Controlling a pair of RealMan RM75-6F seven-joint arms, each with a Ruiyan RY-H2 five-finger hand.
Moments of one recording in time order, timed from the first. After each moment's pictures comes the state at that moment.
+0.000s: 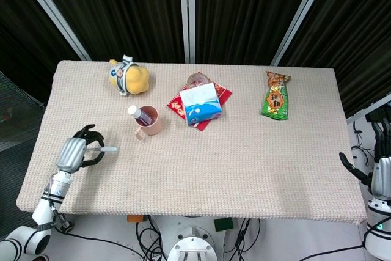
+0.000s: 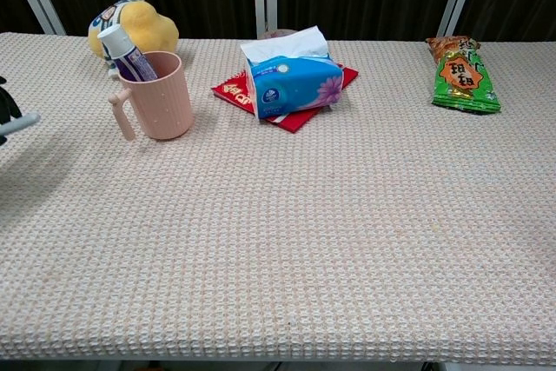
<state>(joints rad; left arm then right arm) -0.34 -1.54 -0.03 -1.06 1.52 1.33 -0.48 0.08 -1.39 0.20 -1.24 -1.54 1.77 0.33</state>
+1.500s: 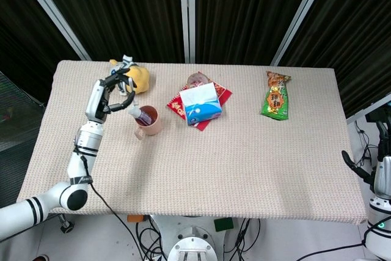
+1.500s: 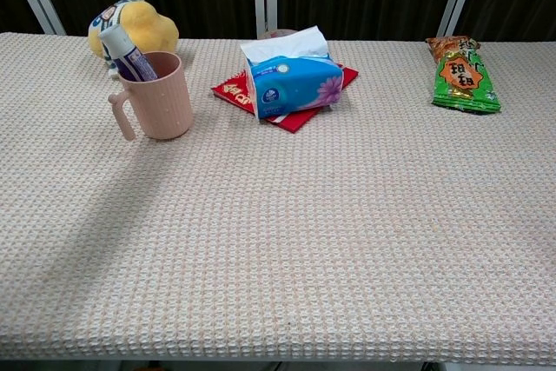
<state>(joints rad) -0.62 -1.44 -0.45 -1.58 1.18 1.12 -0.82 0.08 -1.38 0.22 -1.25 -1.52 1.77 0.35</state>
